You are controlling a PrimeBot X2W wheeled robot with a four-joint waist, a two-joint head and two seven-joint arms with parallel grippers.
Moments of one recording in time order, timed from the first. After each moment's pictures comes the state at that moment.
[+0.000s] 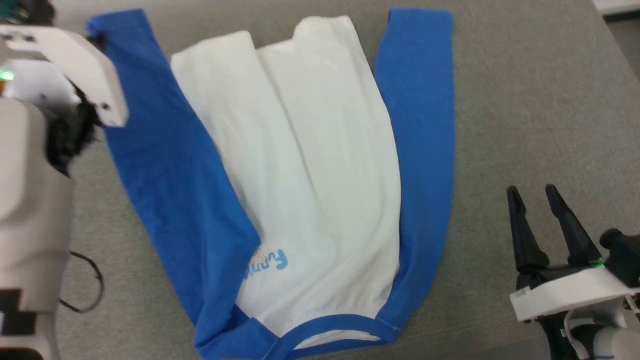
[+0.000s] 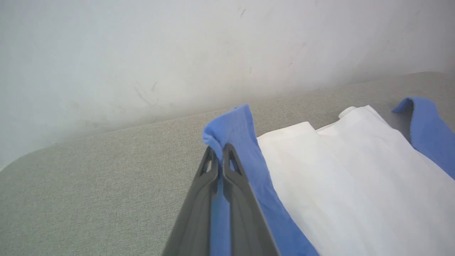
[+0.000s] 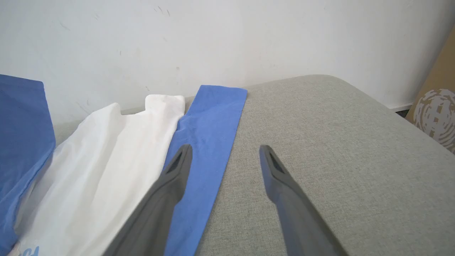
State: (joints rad) left arm -0.91 0.47 -0.24 0.53 -0.45 -0.01 0.44; right arm -0.02 -0.05 -0.05 -0.10 0.29 0.13 -0.05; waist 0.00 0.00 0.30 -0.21
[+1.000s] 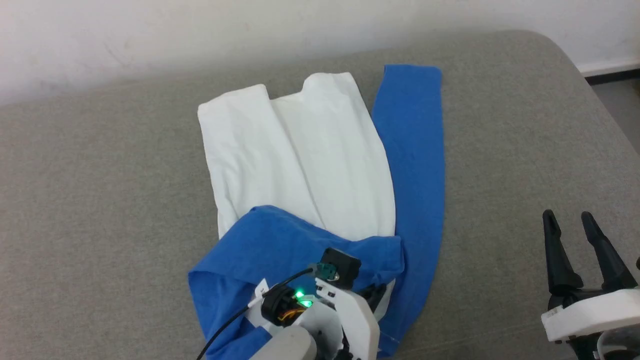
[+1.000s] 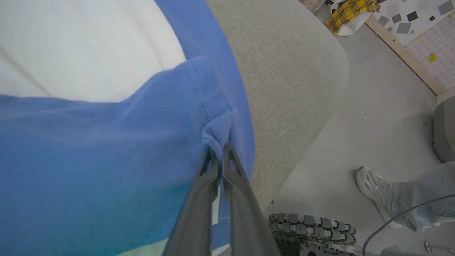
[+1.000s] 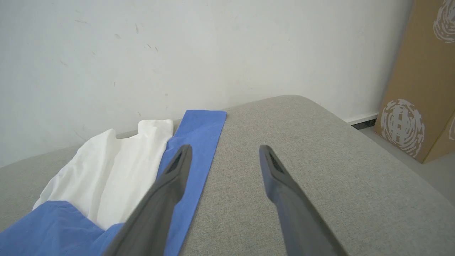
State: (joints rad) left arm -0.31 0.05 -0.72 0.35 -0.51 0.00 0.26; right arm 0.09 -0.05 -0.16 -0.18 0.30 0.13 0.03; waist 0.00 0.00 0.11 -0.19
